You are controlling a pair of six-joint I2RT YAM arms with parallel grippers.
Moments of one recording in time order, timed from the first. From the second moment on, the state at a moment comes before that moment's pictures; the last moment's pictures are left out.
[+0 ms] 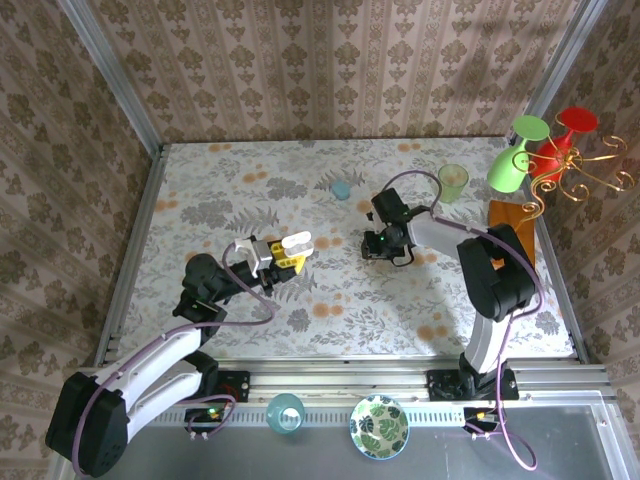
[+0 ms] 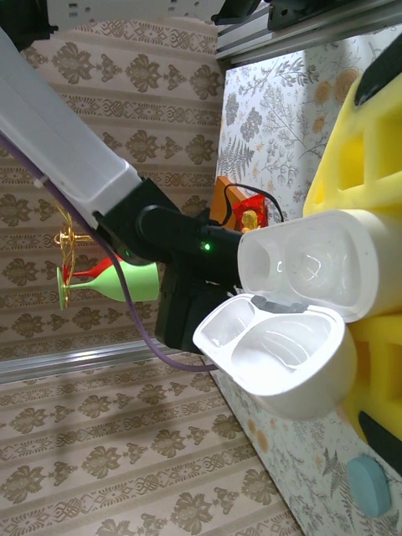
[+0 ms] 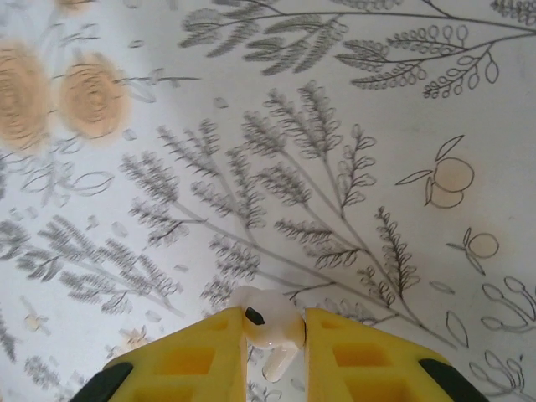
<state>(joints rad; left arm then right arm) -0.53 0.87 0.31 0.70 0.74 -0.01 0.42 1.81 1.12 -0.50 -0.21 0.37</state>
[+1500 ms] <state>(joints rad) -0.55 1.09 0.39 0.75 0.74 -0.10 0.72 1.19 1.00 -0.11 -0.17 0.02</state>
